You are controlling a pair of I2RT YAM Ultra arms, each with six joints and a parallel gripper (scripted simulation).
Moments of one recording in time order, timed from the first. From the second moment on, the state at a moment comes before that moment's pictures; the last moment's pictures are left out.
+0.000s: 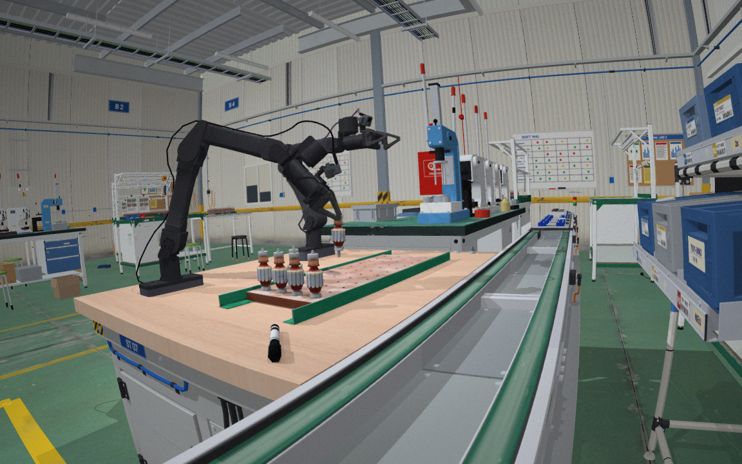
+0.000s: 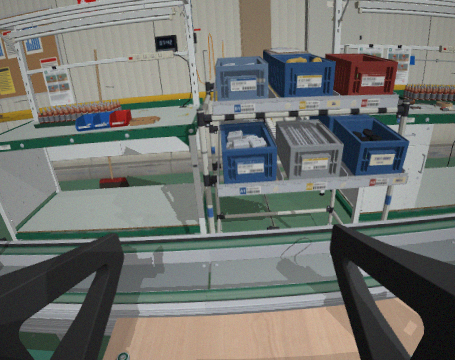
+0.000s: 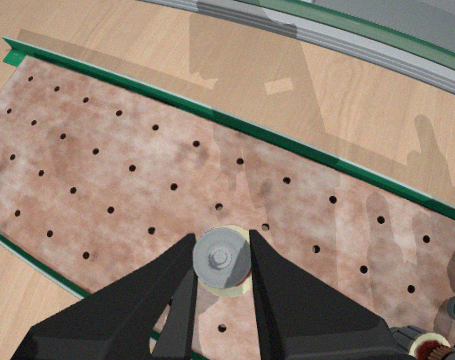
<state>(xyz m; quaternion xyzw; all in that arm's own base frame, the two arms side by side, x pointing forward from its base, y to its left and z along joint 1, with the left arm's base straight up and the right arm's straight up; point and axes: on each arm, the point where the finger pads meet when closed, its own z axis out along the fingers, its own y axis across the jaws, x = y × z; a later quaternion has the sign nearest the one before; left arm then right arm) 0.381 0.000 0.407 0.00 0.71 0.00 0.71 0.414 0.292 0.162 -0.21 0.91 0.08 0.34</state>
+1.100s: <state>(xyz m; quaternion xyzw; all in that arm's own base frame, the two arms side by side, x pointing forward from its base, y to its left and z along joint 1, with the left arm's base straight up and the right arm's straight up) 0.381 0.000 0.407 0.00 0.71 0.00 0.71 0.370 0.161 0.154 -0.08 0.93 0.03 0.36</state>
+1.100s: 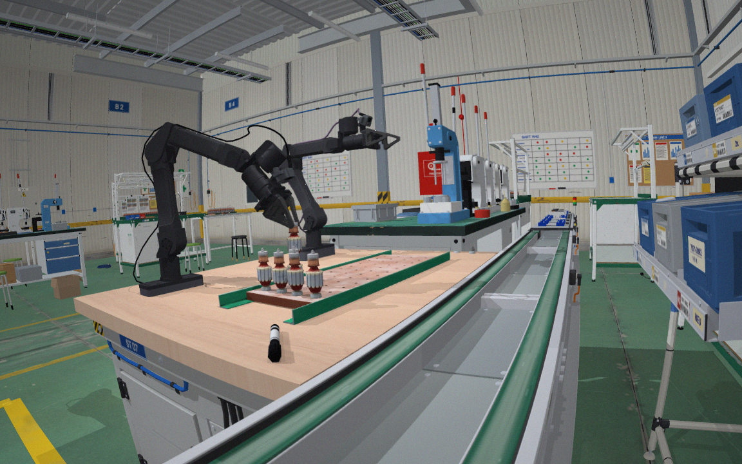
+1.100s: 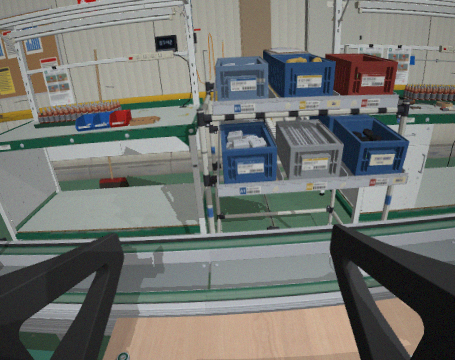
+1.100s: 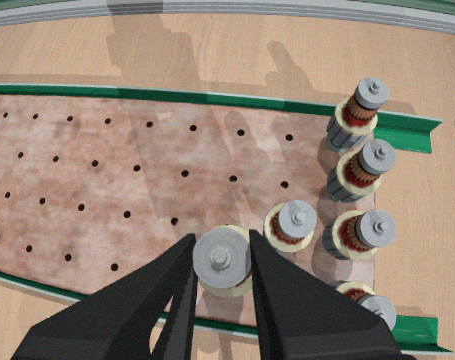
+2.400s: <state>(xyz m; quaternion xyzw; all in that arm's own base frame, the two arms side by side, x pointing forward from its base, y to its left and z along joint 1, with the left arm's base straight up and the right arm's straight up) 0.381 0.000 0.407 0.00 0.71 0.00 0.71 0.349 0.122 0.145 -0.03 0.93 0.01 0.37</state>
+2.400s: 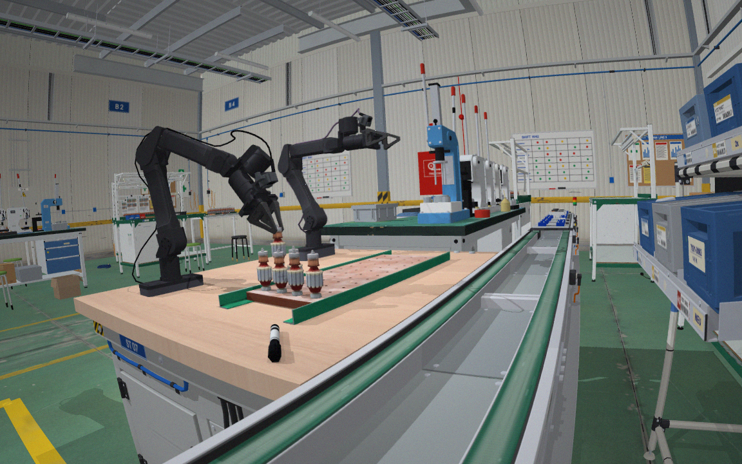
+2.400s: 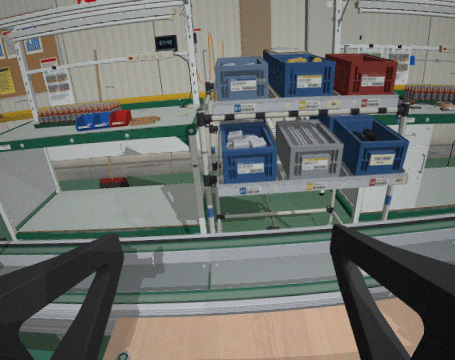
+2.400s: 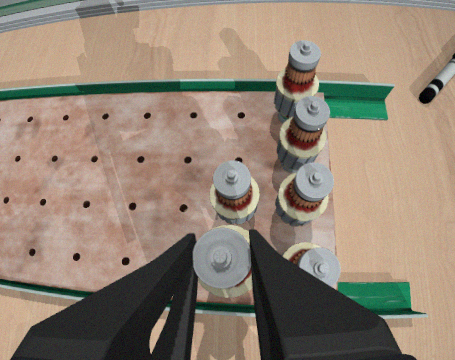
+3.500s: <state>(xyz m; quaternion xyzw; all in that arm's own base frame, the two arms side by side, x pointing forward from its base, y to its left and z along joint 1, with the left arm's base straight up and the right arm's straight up) 0.381 0.000 0.407 0.00 0.71 0.00 0.71 0.349 0.123 0.123 -0.04 0.93 0.01 0.36</state>
